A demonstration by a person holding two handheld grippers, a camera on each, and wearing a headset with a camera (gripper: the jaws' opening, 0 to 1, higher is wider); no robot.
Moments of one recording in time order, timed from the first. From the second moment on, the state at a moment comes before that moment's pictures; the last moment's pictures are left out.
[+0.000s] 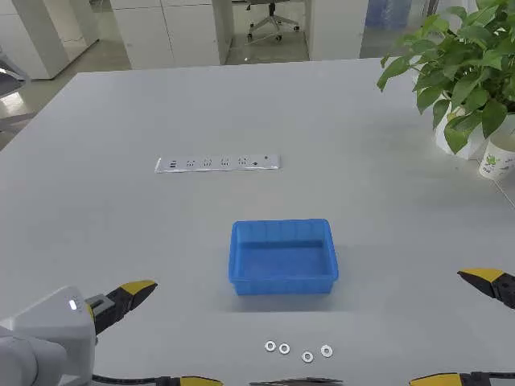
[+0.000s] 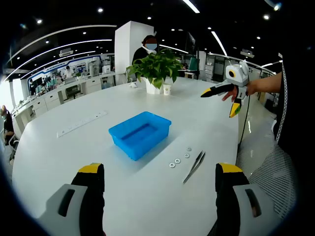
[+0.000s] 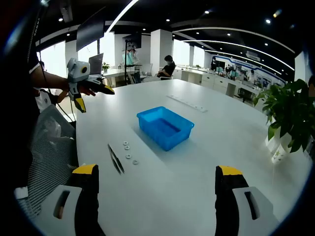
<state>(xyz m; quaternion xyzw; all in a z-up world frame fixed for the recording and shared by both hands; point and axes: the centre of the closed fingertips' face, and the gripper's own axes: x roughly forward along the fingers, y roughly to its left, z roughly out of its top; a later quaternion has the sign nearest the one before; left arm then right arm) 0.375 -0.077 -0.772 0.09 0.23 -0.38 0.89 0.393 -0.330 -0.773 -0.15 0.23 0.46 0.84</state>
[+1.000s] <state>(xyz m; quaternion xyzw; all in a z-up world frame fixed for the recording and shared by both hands) 0.375 -0.075 -0.770 0.10 0.23 -0.38 0.89 0.394 -0.330 -0.773 -0.15 0.23 0.47 0.84</state>
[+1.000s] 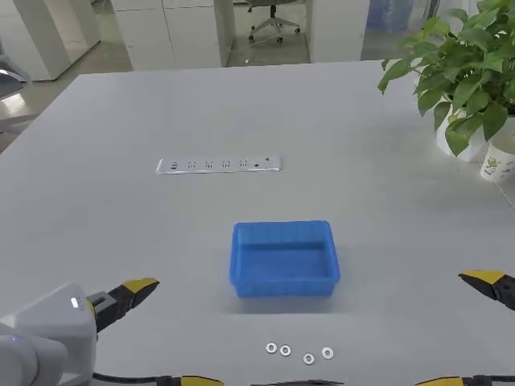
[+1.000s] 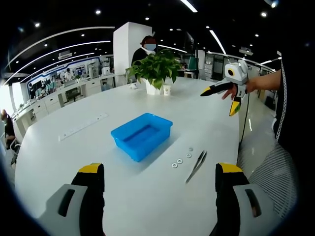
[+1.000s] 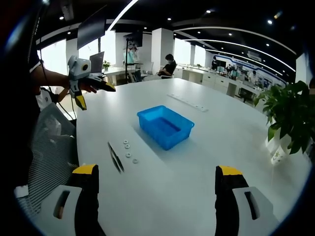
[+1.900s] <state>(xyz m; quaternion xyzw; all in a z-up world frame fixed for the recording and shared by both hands) 0.375 -0.080 -0.770 0.12 0.23 -0.40 0.88 0.397 -0.333 -0.771 -0.17 0.24 0.47 0.83</state>
